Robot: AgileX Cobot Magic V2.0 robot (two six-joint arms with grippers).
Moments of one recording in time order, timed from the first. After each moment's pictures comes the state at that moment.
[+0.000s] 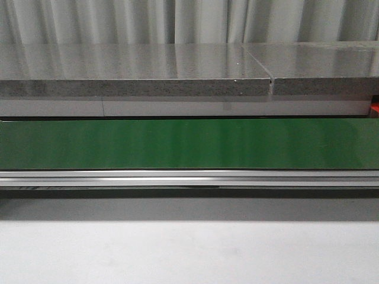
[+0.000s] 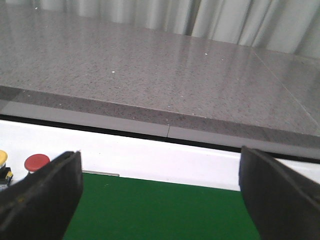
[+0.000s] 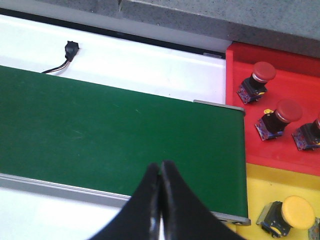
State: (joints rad) left arm 0.06 0.61 -0.69 -0.41 0.40 0.19; right arm -0.06 0.76 -0.74 0.08 0.62 -0.20
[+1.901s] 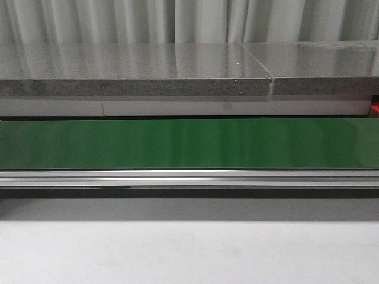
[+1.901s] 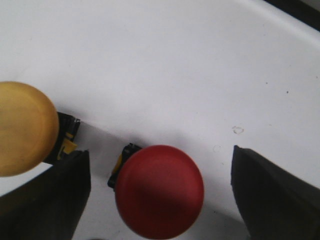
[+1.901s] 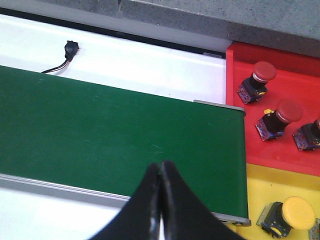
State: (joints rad) left arm 0.32 2.01 -1.44 -0.31 0.54 0.12; right arm -0.06 0.76 -0.74 0.08 0.62 -0.20
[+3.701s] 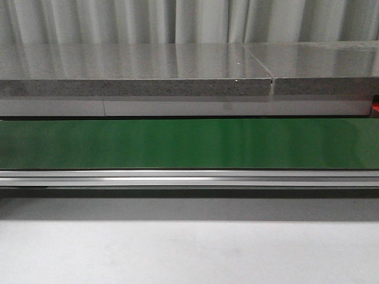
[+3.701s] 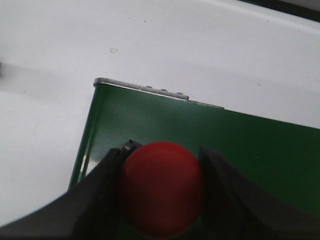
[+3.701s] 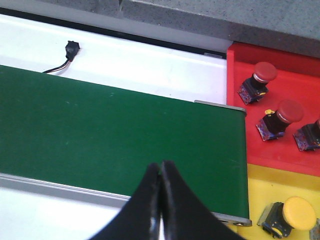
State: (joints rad) left arm 0.12 1.51 -1.03 -0.31 0.52 0.16; right arm -0.06 0.76 -0.74 0.08 0.62 -0.20
